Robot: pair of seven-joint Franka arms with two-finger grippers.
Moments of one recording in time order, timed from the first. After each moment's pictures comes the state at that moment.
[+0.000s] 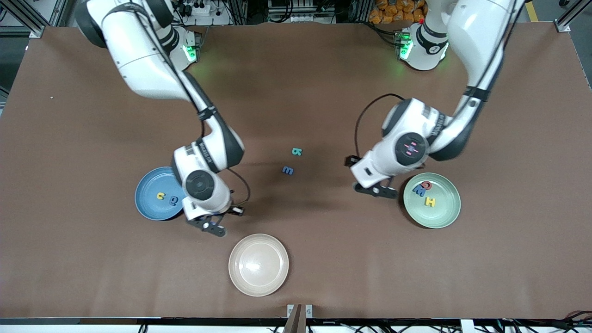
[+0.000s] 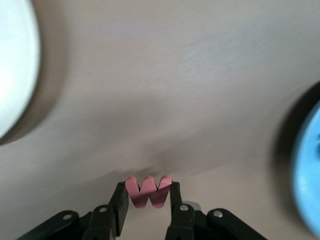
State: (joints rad) left arm -0.19 0.52 -0.39 -1.73 0.02 2.08 -0.39; right arm 0.35 0.83 0.02 -1.35 -0.07 2.09 0.72
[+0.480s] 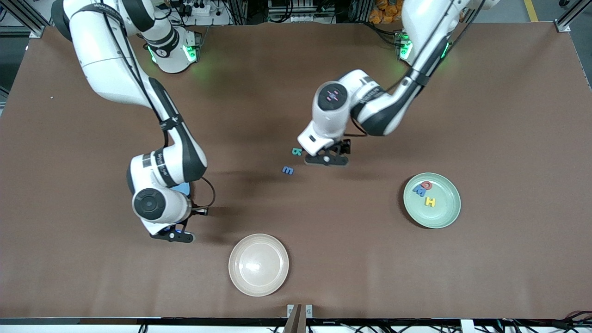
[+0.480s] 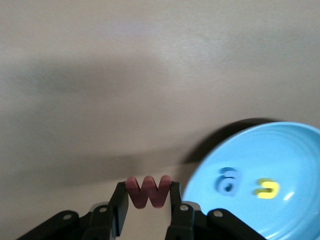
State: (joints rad) left arm -0.42 0.52 -0.39 -1.78 0.29 2.24 -0.87; right arm 0.23 0.79 0.02 -1.35 -0.07 1.94 0.37
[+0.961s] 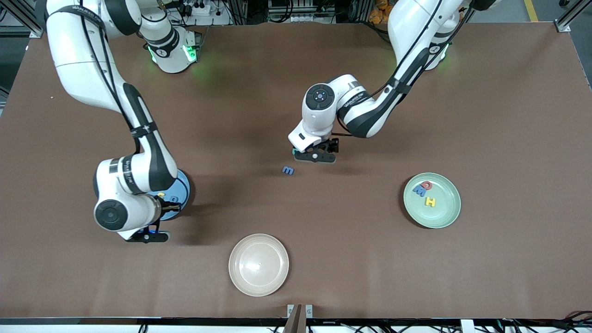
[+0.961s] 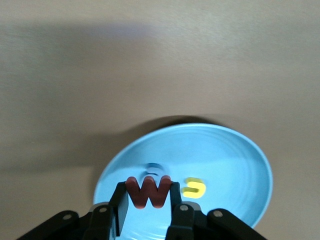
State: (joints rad) left arm -0.45 0.61 -0.40 -1.78 0.30 2.35 -0.88; right arm 0.12 0.79 0.02 -1.36 -0.07 1.86 0.17
